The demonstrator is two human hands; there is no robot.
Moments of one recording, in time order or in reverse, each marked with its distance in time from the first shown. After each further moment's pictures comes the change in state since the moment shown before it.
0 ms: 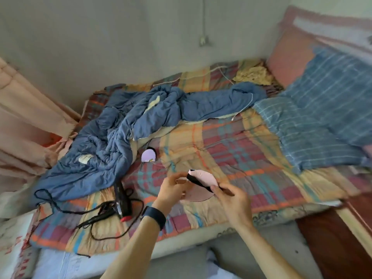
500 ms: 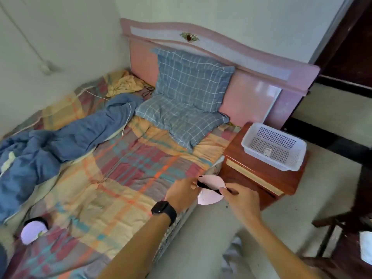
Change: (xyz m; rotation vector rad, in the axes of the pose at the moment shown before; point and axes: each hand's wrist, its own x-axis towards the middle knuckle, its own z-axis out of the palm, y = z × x) left_hand -0.023 0.022 0.341 0.949 -0.681 0.530; right_hand -0.083 0.116 -0.278 -0.370 0.617 0.328
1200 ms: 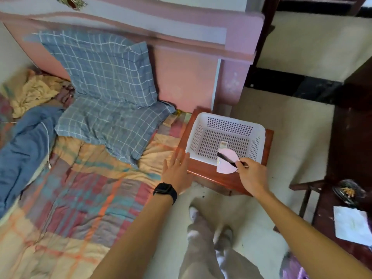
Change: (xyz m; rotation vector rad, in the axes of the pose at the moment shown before) left_hand 0.318 0.171 0.148 0.594 -0.174 0.176; right_hand 0.291 0.246 -0.117 0.028 0.073 0.420
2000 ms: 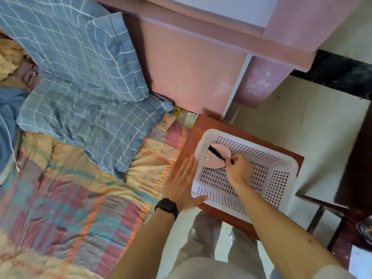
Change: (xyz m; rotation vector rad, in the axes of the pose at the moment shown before) left_hand 0.176 -0.039 0.053 0.067 -0.158 0.116; right_hand 0.222 -0.009 0.143 -0.176 -0.050 0.280
